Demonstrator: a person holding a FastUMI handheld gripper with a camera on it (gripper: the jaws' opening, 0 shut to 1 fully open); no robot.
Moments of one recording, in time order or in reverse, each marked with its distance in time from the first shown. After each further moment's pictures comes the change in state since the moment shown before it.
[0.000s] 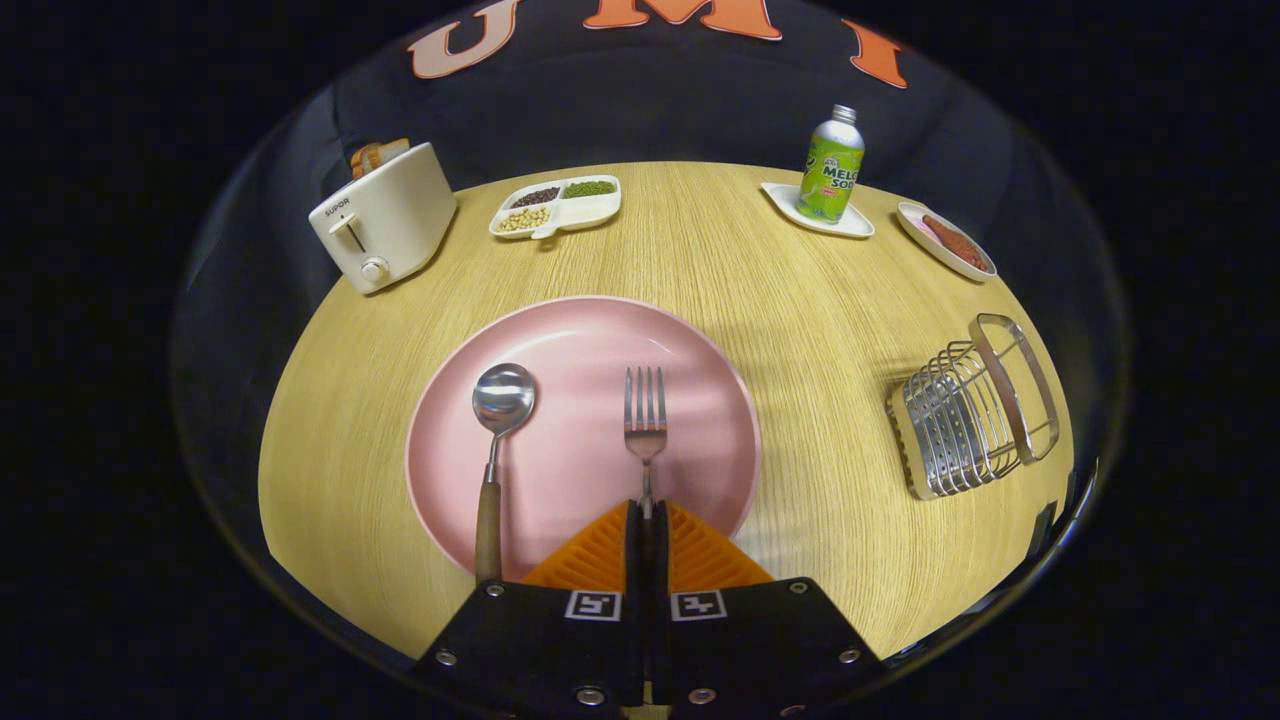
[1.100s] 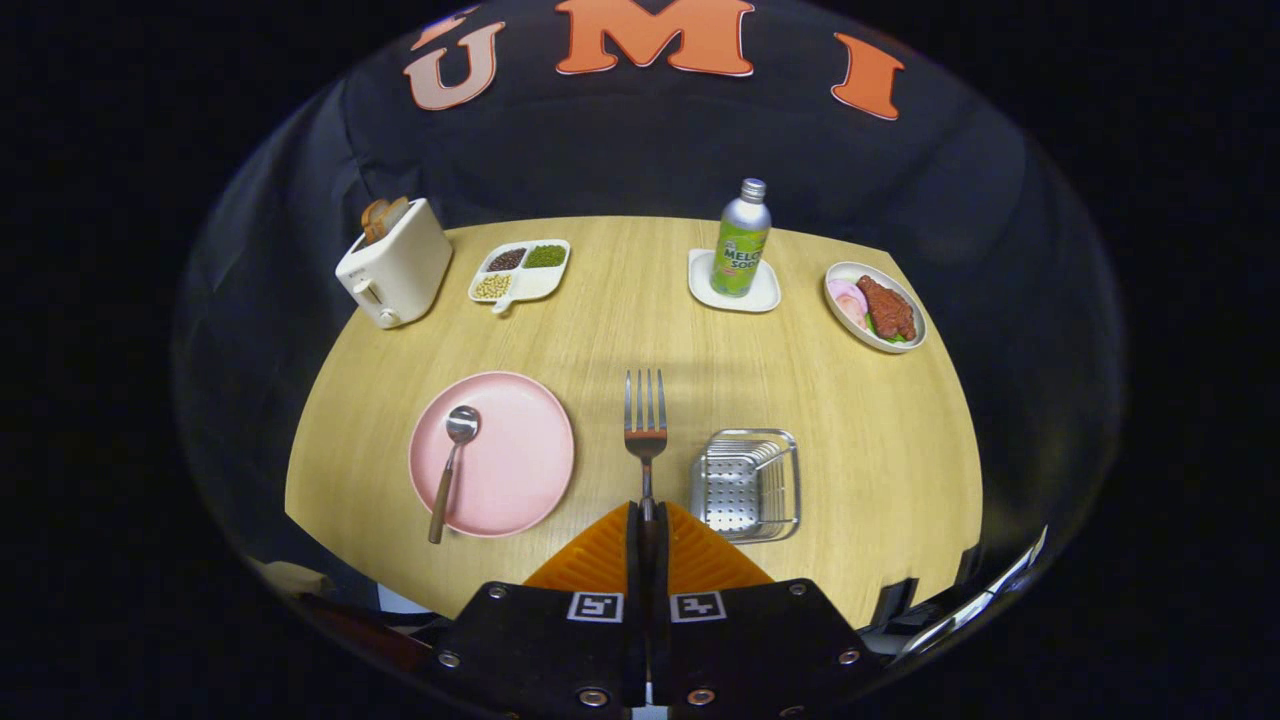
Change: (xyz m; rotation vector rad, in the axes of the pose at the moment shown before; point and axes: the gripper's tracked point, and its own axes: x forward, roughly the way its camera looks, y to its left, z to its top) arm -0.125 -0.151 0.078 -0.125 0.013 -0.015
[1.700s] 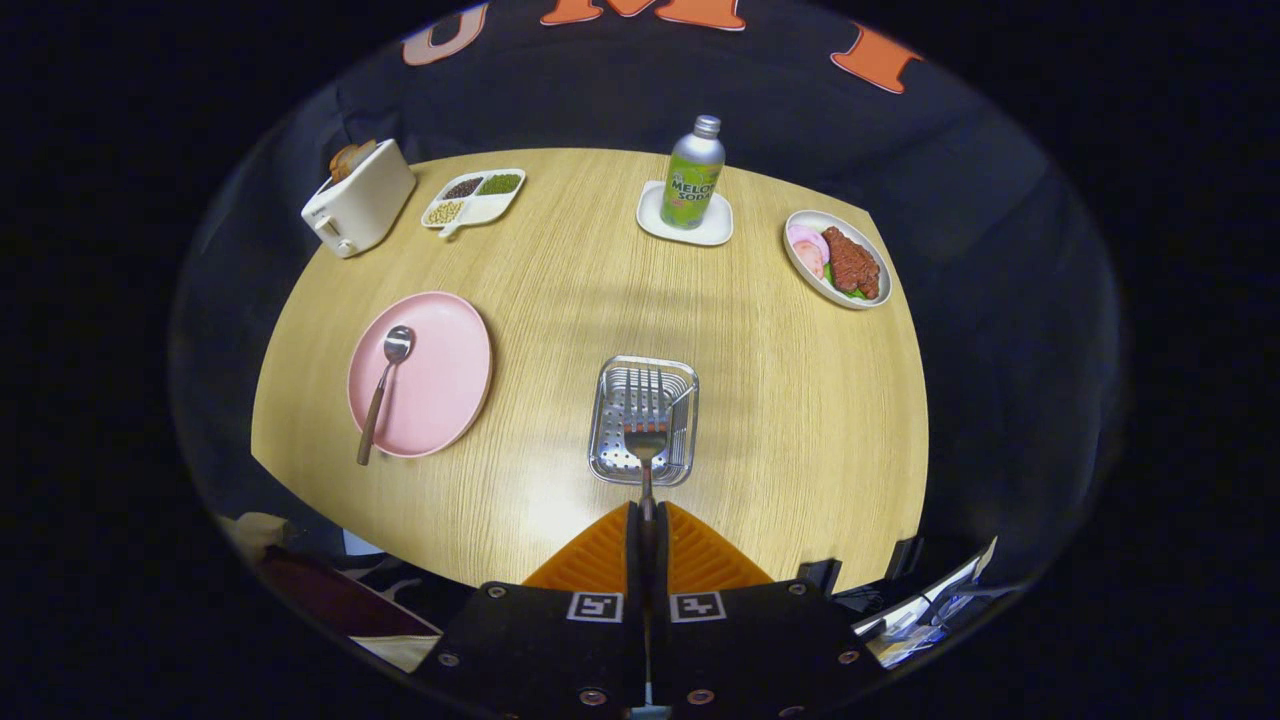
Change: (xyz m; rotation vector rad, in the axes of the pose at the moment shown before) arm -0.006 -0.064 -0.034 -0.091 0.226 -0.050
